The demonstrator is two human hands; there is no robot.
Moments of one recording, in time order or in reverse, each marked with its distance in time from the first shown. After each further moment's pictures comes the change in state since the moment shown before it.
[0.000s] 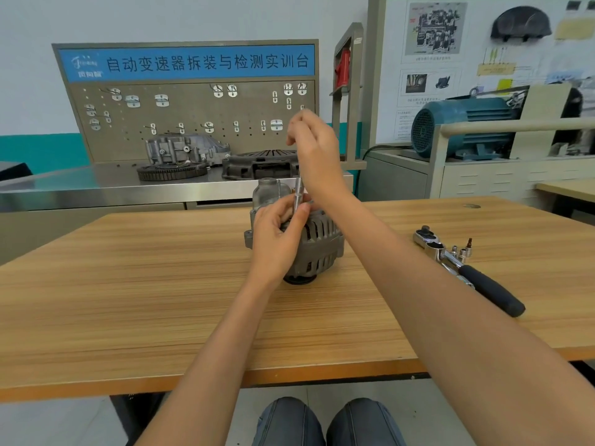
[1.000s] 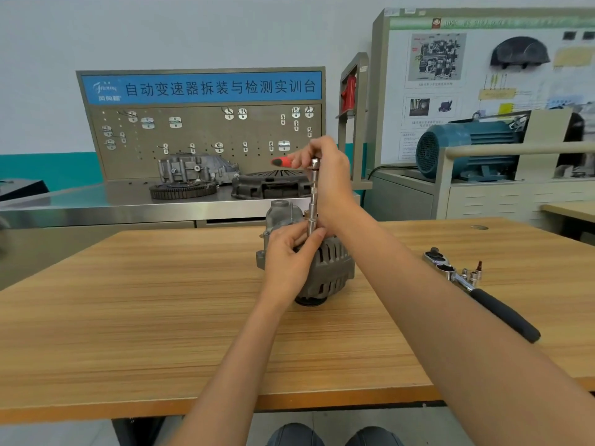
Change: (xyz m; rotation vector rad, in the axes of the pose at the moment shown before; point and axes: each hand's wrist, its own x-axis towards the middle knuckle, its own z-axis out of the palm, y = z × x) left_hand 0.002 0.000 -0.004 -0.081 -0.045 0.002; right_hand 0.009 -0.011 0.007 0.280 0.063 0.283
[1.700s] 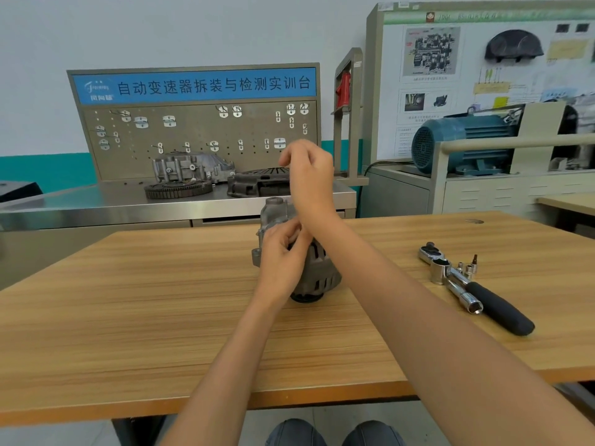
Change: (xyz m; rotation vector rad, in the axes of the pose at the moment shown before) left_hand -0.002 -0.001 0.000 -0.014 -0.001 -0.044; right_hand -0.012 0.010 0.012 -0.248 0.093 -0.235
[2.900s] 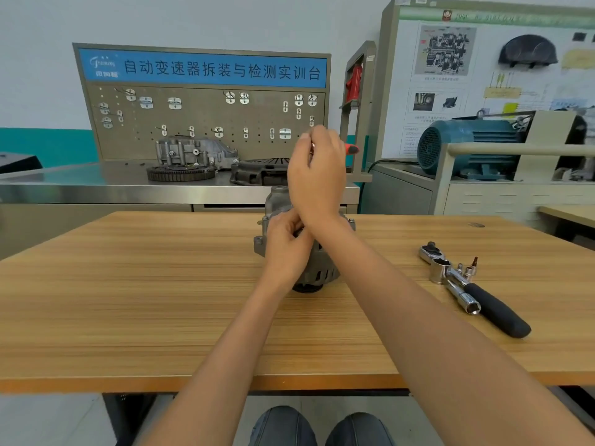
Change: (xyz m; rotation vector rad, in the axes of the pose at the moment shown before) left_hand 0.001 0.006 0.004 -0.013 0.085 -0.074; right_hand -0.008 0.012 0.006 -0.407 0.171 -0.260
